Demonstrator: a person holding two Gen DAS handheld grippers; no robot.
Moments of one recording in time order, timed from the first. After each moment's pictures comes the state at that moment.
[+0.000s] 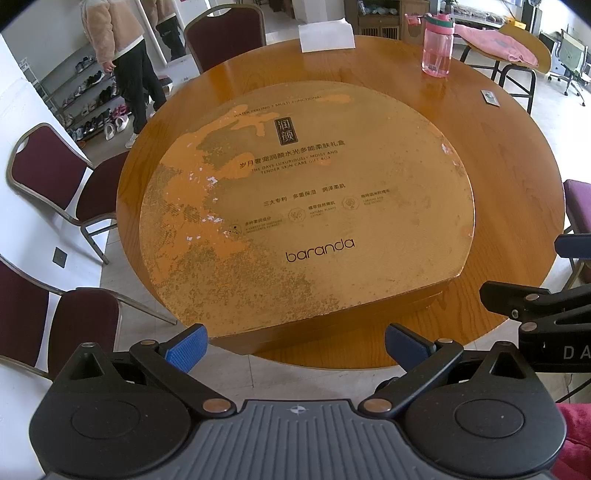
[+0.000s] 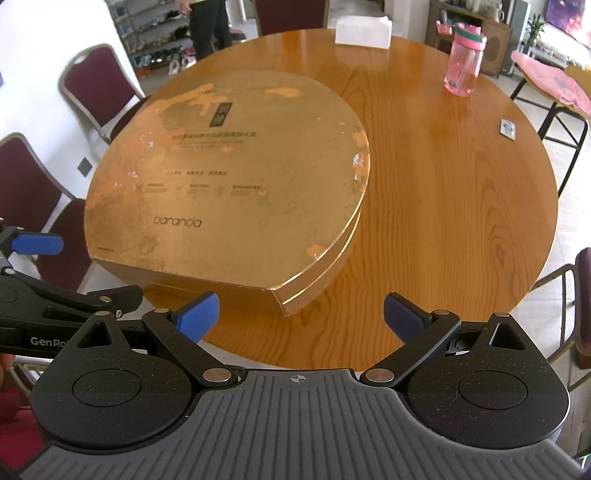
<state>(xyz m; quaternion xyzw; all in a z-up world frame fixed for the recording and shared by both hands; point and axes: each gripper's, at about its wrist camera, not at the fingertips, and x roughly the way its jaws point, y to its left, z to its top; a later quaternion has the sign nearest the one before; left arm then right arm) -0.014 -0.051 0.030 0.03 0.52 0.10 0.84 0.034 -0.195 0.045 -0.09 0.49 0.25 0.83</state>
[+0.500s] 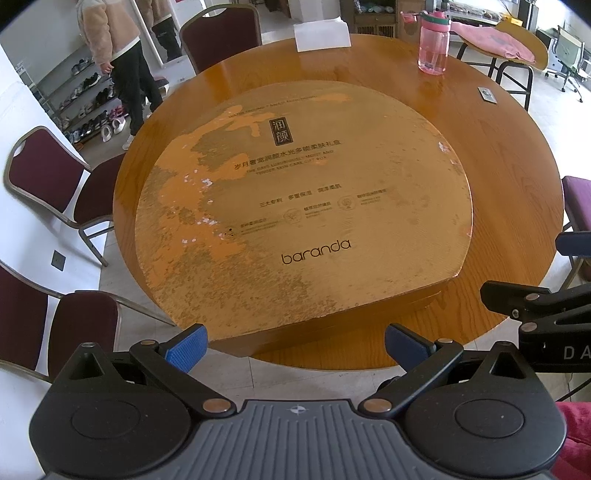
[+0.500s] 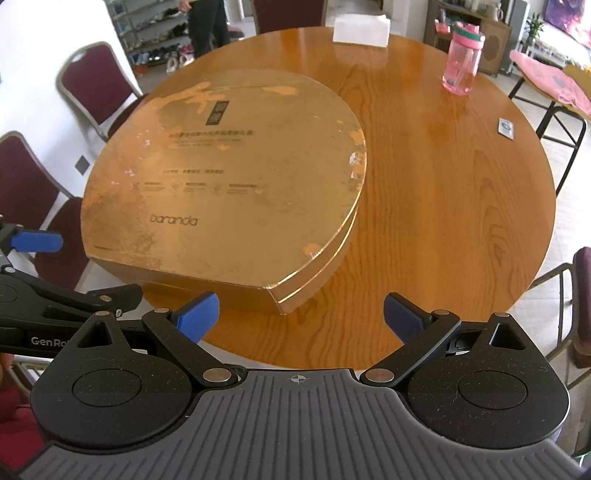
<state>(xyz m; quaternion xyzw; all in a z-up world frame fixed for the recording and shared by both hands) -0.011 -0.053 0.029 0.04 0.53 0.10 0.84 0.034 -0.195 0.044 -0.10 0.49 0.25 0.83</state>
